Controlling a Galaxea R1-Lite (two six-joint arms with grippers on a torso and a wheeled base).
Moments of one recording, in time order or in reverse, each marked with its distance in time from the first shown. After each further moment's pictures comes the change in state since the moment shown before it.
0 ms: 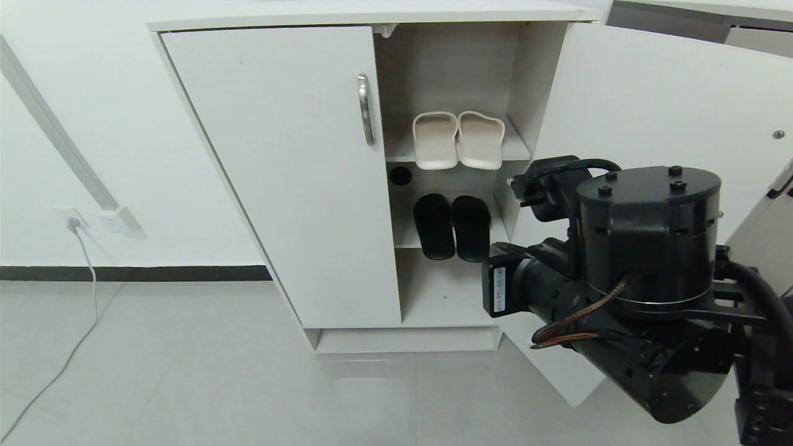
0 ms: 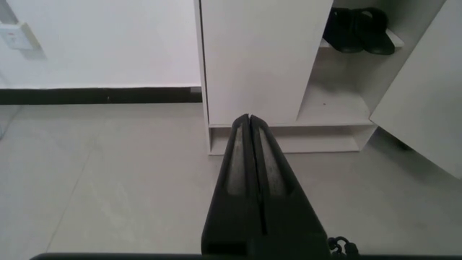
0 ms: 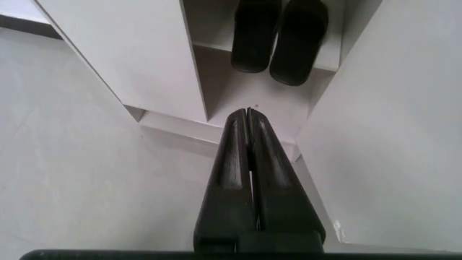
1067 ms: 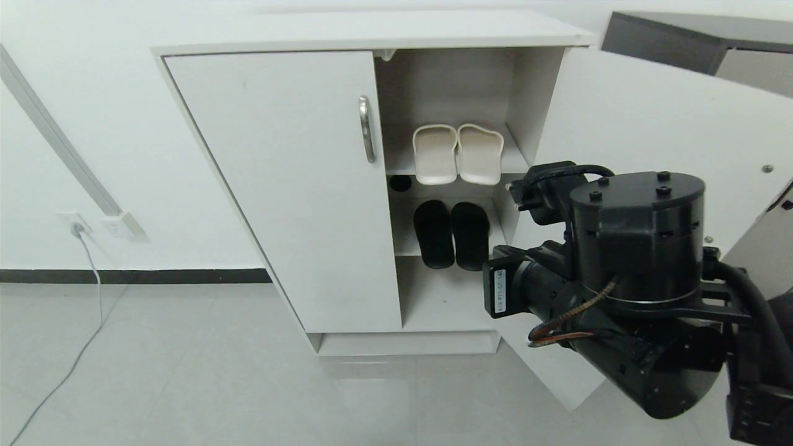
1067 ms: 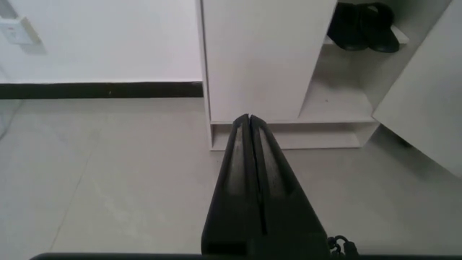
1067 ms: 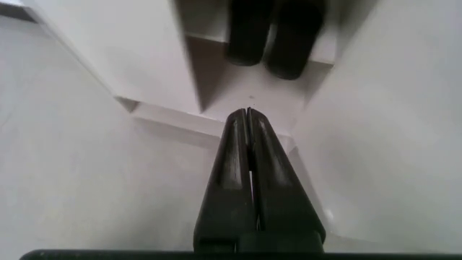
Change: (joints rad) left arm 0.000 0.000 0.000 -0.001 0.000 -0.001; right arm -0.007 0.008 0.005 0.001 0.000 -0.001
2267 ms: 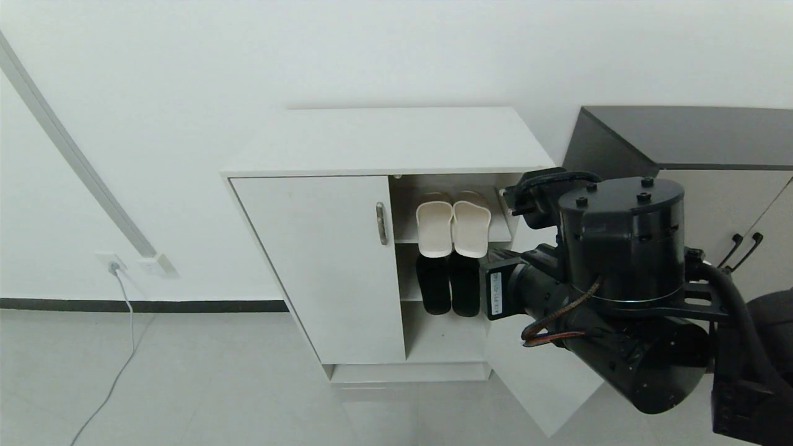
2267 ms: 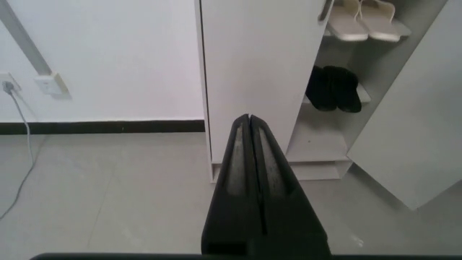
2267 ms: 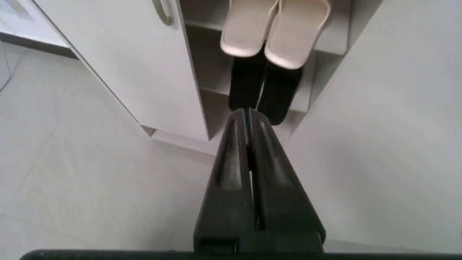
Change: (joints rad) left arm 0.000 0.000 0.000 0.001 0.001 0.000; right arm -0.024 0.018 0.002 -0.001 0.030 0.003
